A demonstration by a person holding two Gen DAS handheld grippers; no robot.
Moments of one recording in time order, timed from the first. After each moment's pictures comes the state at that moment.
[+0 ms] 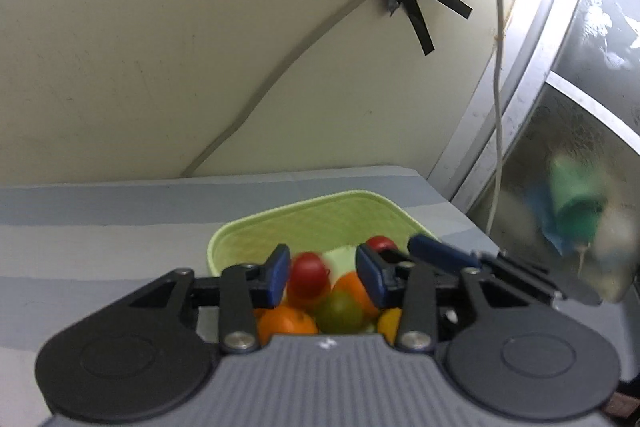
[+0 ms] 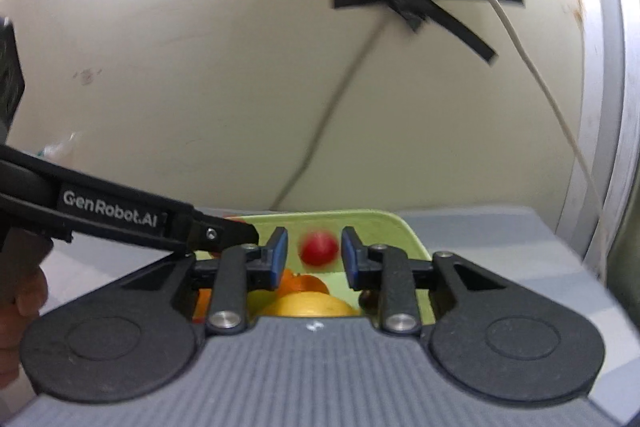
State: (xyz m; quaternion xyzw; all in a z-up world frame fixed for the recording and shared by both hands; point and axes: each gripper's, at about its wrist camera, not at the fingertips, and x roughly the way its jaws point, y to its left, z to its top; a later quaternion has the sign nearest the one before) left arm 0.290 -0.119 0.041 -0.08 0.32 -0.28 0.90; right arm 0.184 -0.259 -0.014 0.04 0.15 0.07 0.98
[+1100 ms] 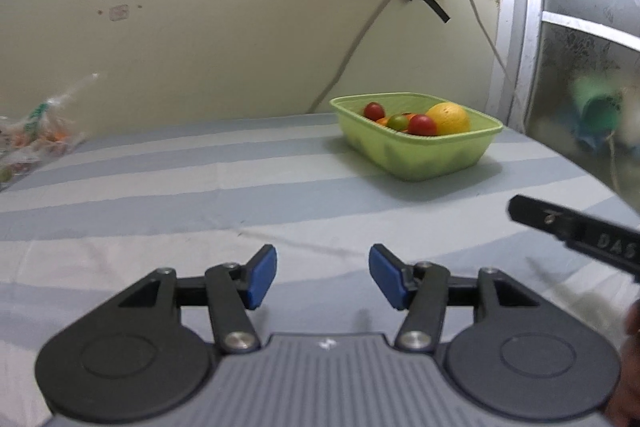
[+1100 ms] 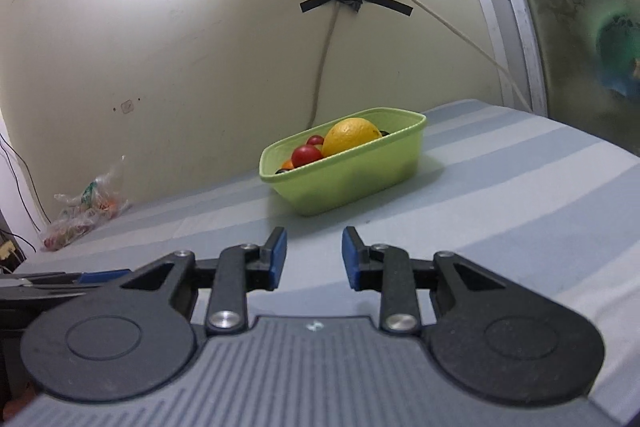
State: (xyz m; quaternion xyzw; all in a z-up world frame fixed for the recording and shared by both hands) left arm 0.044 -0.040 0.006 0.03 0.27 -0.12 0.95; right arm -0.017 -0.222 -0.046 0.17 0.15 0.03 0.97
